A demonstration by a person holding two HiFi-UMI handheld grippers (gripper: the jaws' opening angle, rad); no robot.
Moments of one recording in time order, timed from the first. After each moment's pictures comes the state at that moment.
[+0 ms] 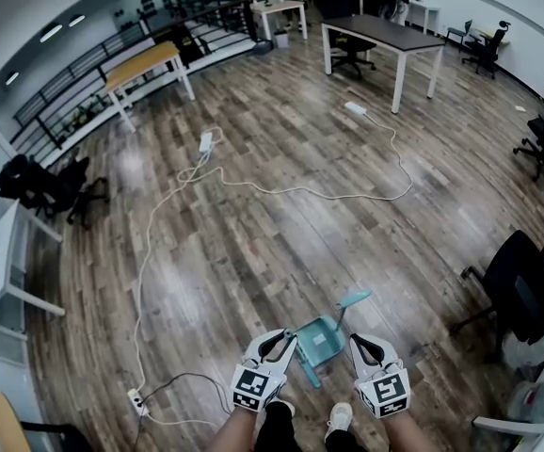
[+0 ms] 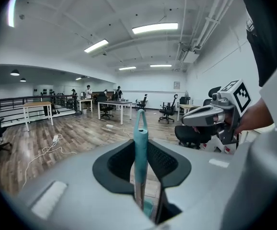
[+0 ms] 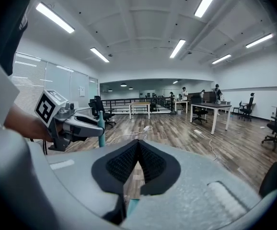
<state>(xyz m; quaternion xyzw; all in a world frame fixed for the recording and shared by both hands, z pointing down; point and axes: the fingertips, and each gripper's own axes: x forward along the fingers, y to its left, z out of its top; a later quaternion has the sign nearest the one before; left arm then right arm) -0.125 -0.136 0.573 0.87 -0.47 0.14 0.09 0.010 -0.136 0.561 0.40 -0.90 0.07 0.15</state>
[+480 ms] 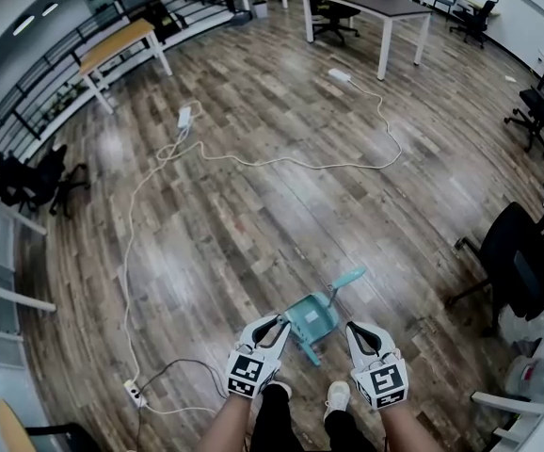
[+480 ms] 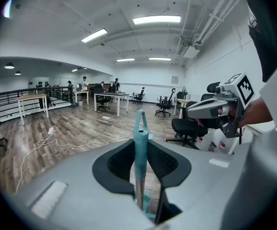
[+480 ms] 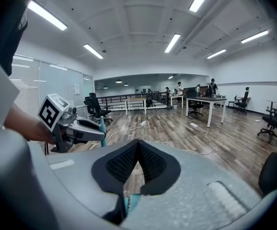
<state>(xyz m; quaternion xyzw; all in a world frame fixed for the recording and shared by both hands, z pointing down) -0.121 -0.149 0.621 0.87 -0.45 0.17 0.12 0.018 -0.139 0.590 0.42 -0.89 0.10 0.16</state>
